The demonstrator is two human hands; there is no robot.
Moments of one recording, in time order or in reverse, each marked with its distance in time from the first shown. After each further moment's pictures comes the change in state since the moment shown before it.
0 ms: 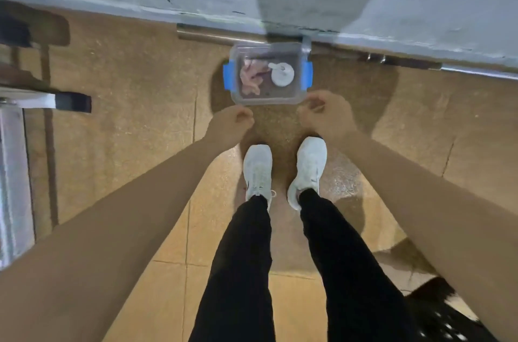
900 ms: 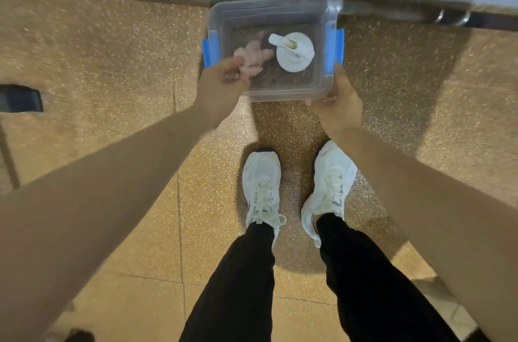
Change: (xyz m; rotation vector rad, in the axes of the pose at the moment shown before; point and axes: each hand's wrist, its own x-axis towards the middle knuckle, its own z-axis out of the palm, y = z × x) left_hand 0.193 -0.055 0.049 -0.355 0.195 -0.033; right_hand 0.167 0.129 0.107 0.098 0.121 0.130
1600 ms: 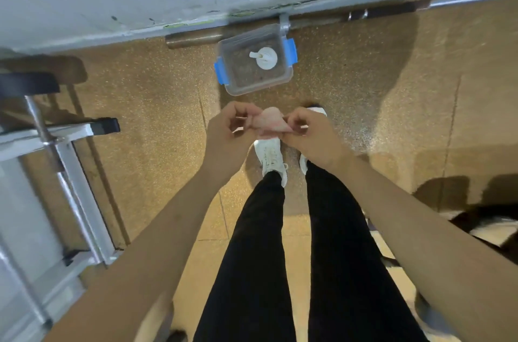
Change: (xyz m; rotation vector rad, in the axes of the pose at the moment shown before) left_hand -0.322 0.172 -0.066 -0.038 -0.143 0.198; right_hand -0.280 -0.119 -0.144 0.345 -0.238 -0.139
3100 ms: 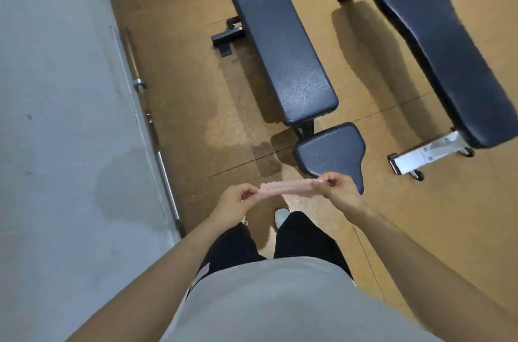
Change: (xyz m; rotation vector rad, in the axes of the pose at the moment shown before) left_hand -0.251 0.290 0.529 1.433 -1.596 0.594; right_hand -0.518 0.090 -0.234 1.320 1.533 0.562
